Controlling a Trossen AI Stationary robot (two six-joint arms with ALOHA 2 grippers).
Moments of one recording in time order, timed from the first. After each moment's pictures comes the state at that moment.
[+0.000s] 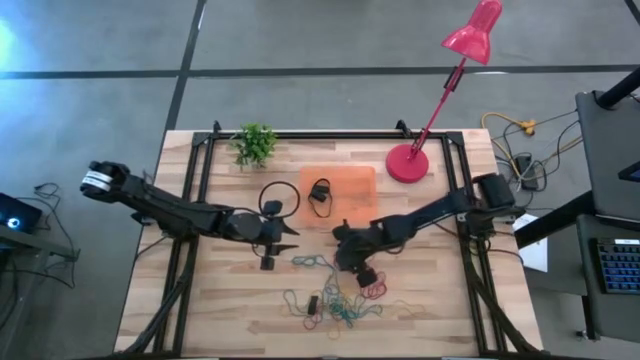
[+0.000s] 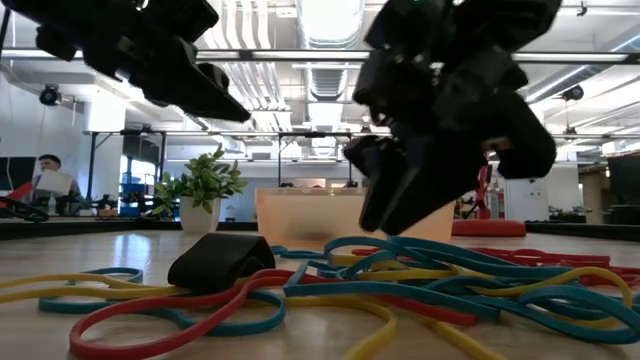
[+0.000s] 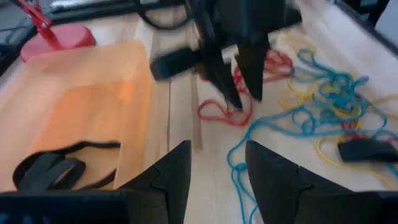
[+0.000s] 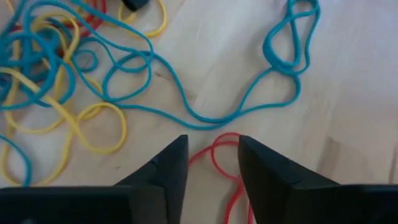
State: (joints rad) left arm -0.24 1.22 0.55 0.21 -0.20 0.00; right arm 0.20 1.87 0.99 -0.04 -0.14 -0.20
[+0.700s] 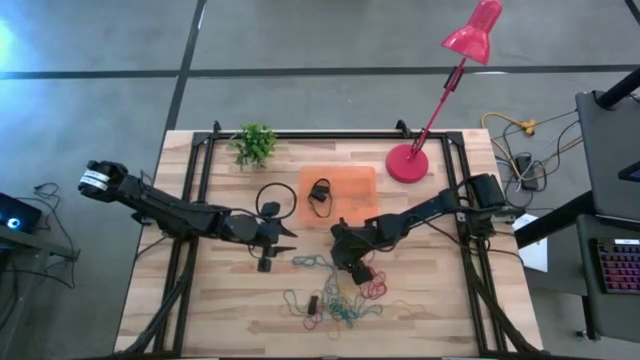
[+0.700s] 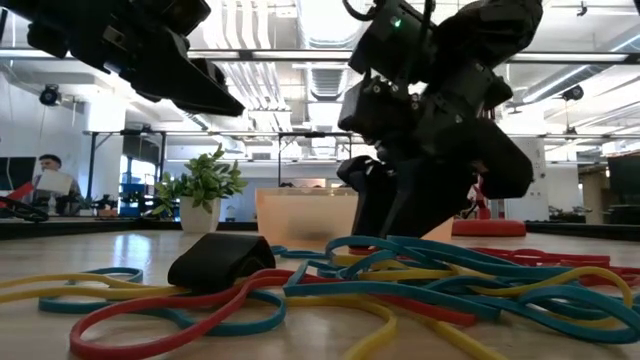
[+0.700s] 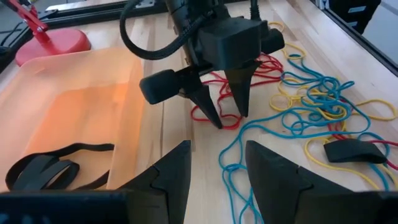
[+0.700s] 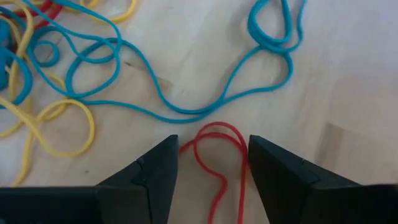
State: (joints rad) left arm -0.26 1.19 0.54 0.20 -0.20 -0.02; right arm 0.16 1.93 1.01 -0.06 -0.14 -0.16
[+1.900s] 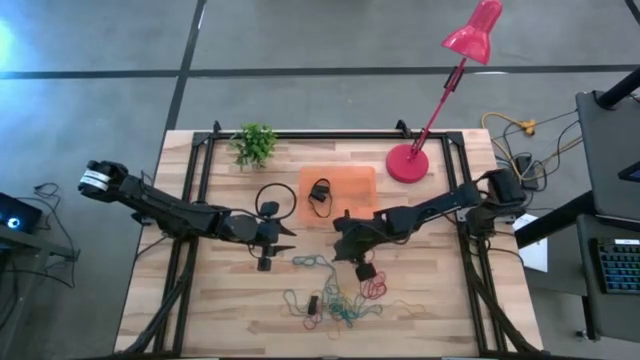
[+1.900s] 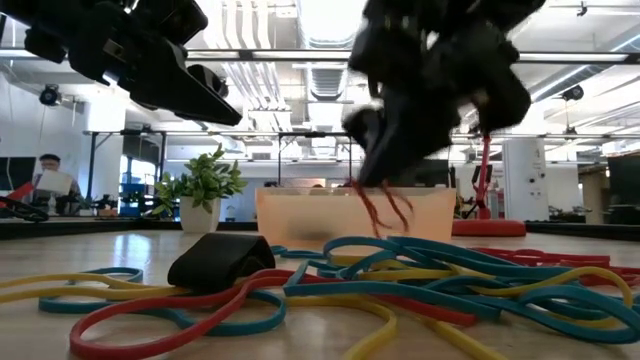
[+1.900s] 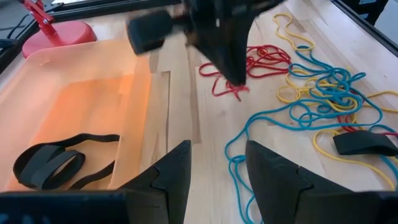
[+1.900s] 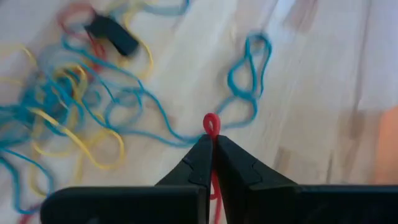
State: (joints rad) left arm -0.26 1.19 0.52 0.21 -0.22 -0.02; right arm 0.17 1.75 1.00 -0.10 -0.15 -0.17
